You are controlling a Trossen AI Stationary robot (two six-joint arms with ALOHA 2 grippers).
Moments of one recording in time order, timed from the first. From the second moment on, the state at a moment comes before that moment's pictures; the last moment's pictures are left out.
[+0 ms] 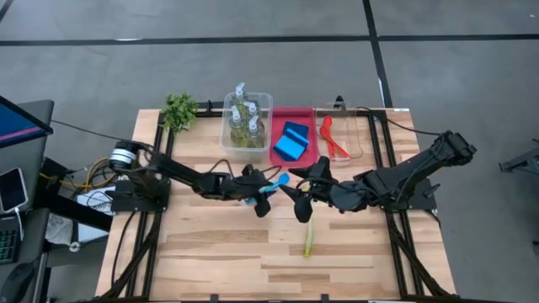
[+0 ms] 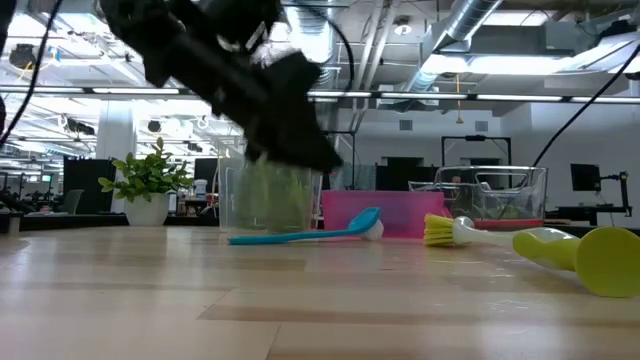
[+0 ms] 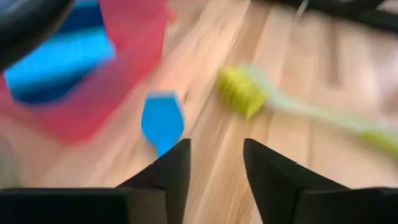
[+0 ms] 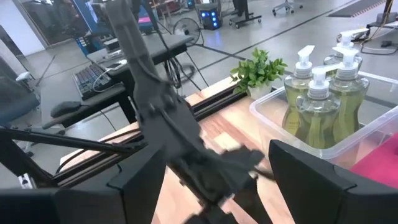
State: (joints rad) left arm -0.16 1.73 0.82 0.36 -0.36 -0.31; right arm 0.46 1.20 1.12 -0.11 0.83 0.50
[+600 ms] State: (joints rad) left arm -0.16 1.89 0.82 0.36 -0.38 -0.35; right arm 0.48 1.20 1.12 -0.14 0.83 0.52
